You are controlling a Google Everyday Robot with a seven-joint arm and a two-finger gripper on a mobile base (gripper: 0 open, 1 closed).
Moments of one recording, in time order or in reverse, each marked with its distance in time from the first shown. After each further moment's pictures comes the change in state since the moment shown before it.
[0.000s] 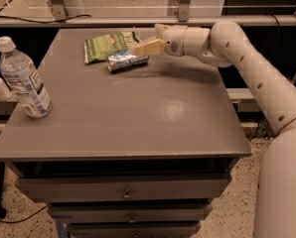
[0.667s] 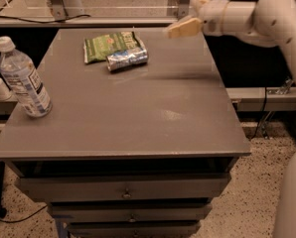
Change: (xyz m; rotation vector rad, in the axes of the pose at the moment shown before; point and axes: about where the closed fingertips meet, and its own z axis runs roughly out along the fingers) arm -0.058 -0.040 -0.101 0.141 0.052 -0.168
